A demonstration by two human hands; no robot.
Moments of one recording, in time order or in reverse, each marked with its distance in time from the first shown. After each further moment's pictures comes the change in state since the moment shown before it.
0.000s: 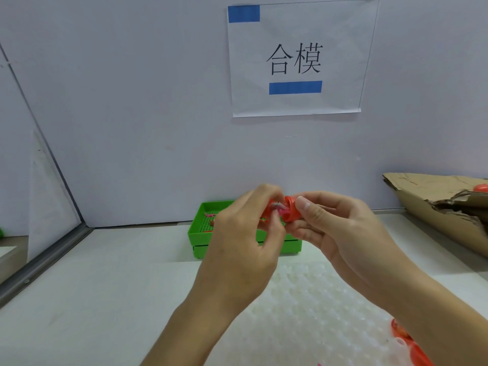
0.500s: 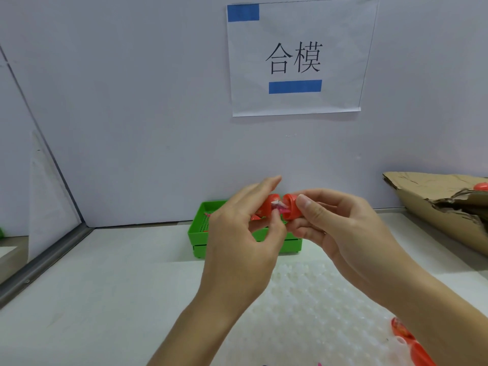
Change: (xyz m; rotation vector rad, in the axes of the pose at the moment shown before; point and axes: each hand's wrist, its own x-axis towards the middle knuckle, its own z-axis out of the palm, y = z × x) left_hand -0.002 0.001 0.006 -0.151 0.109 -0.141; right_hand 0.001 0.000 -0.001 -0.018 0.024 -0.018
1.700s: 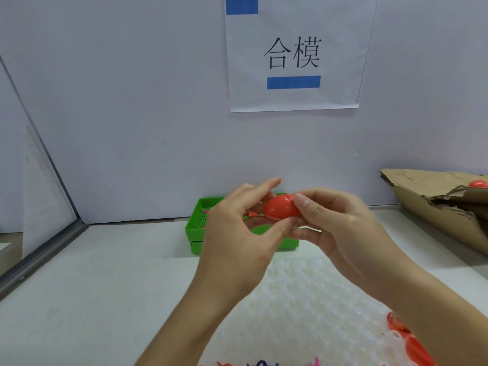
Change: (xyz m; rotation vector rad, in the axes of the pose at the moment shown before) left_hand 0.004 0.006 -0.005 -0.129 -0.110 -0.161; right_hand 0.003 0.006 -0.005 -0.064 -0.076 0.012
